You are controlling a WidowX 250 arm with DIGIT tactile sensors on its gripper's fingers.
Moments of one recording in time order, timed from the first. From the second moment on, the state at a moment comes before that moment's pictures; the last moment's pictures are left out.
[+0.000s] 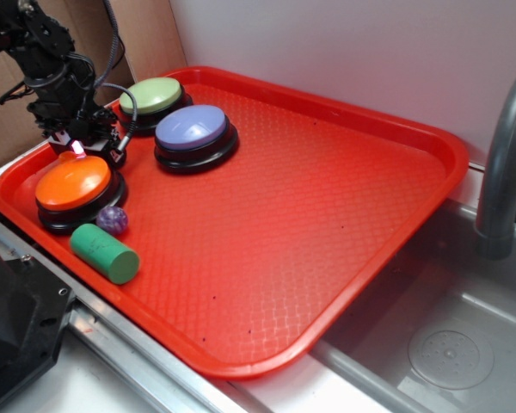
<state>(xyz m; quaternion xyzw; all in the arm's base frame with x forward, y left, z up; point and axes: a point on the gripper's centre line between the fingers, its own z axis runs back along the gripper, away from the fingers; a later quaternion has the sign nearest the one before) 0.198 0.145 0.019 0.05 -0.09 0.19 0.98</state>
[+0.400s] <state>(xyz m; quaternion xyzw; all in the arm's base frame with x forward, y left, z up) 0.191 0.142 0.047 0.04 -0.05 0.24 0.97</state>
